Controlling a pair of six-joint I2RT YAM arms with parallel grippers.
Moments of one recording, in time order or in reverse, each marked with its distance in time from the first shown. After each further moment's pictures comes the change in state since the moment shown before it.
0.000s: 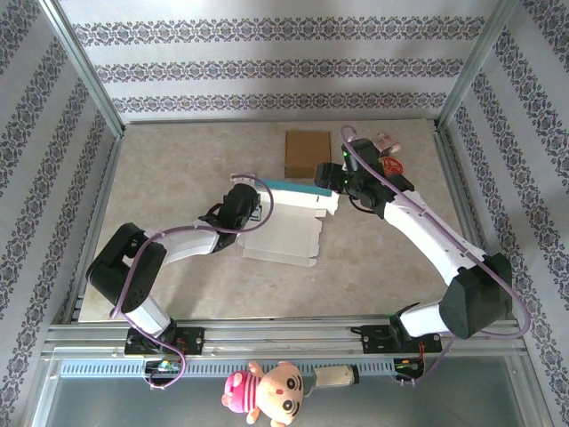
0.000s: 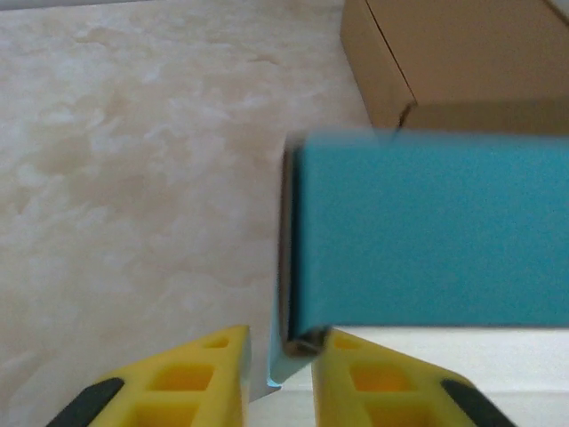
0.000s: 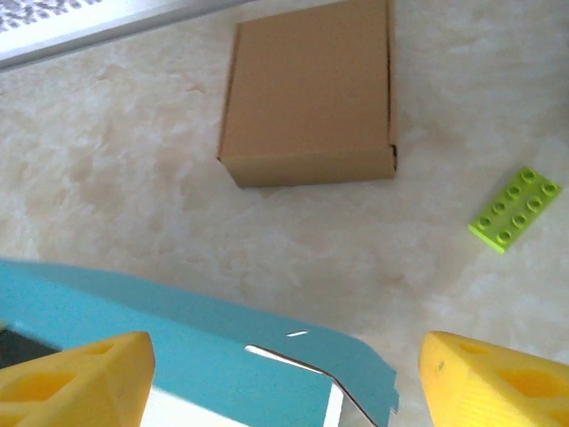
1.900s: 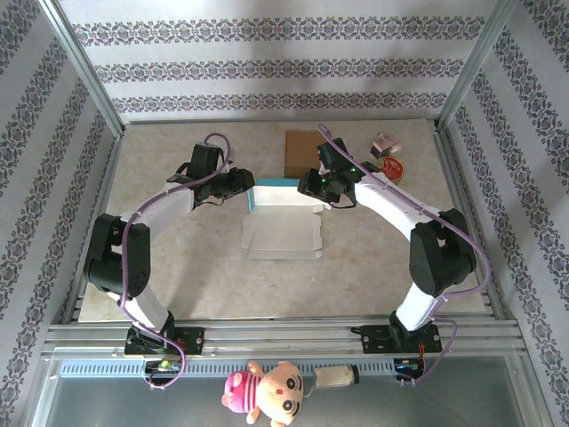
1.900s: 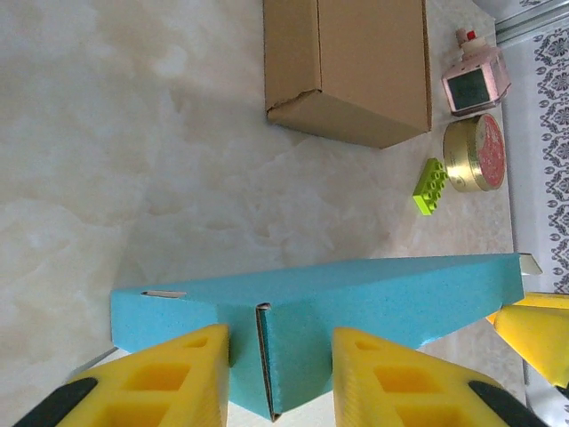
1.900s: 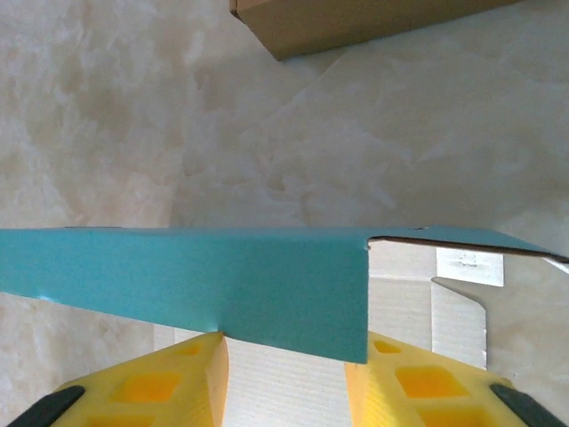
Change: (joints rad) left arm 0.336 0.067 0.343 -0.443 0.831 -0.319; right arm 0.022 0.307 0.112 0.011 -0.248 0.142
